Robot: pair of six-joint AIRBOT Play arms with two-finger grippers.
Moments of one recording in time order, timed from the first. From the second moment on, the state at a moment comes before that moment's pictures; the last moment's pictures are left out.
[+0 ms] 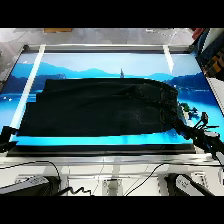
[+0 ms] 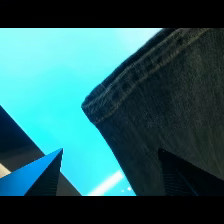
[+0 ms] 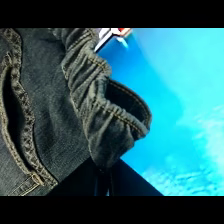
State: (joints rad) left arm 1.05 -1.39 0.83 0.94 -0.98 -1.24; right arm -0.55 -1.13 0.40 -0.55 0.60 0.98
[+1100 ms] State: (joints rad) left arm 1.01 -1.31 0.83 0.78 -1.07 -0.94; right arm -0.55 -0.70 0.64 -1.56 1.16 1.52
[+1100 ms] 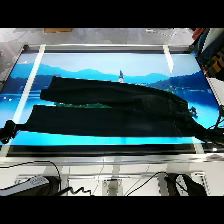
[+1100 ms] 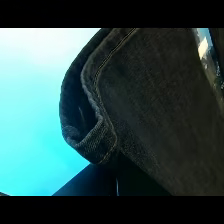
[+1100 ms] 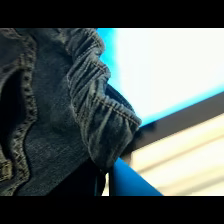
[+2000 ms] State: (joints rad) left arm 0.52 -1.46 1.18 0.75 -0.62 -1.25; right arm -0.55 -0.53 0.79 -1.64 1.25 1.79
